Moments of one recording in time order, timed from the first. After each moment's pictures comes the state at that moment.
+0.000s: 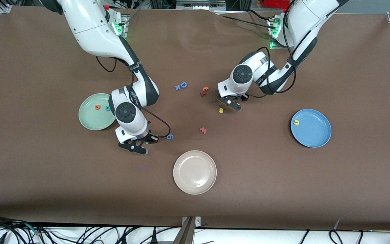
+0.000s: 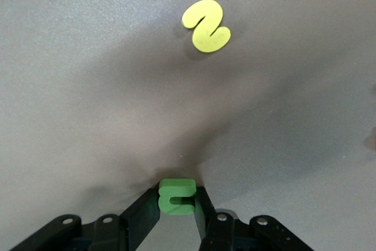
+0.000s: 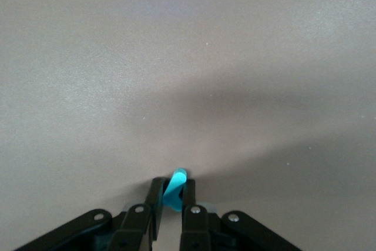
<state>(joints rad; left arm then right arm) -0.04 0.55 -0.61 -2.17 0.32 2.37 -0.36 0.53 0.77 -0.10 -1.62 0.05 2.43 0.71</state>
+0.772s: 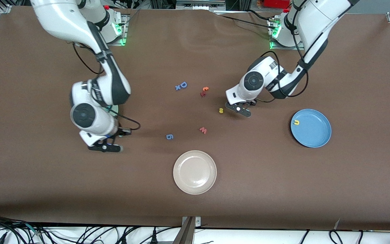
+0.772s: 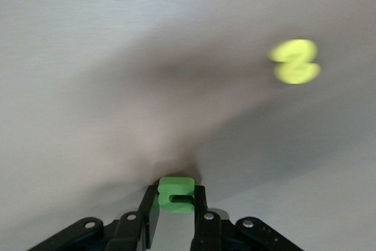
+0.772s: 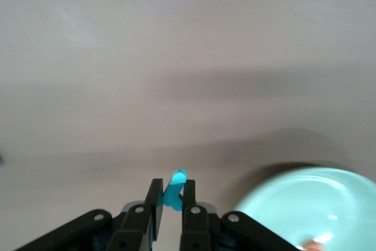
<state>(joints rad) 0.06 0.53 -0.60 -2.15 0.32 2.33 -0.33 0.37 0.53 -0.12 -1.70 0.06 2.09 0.25</state>
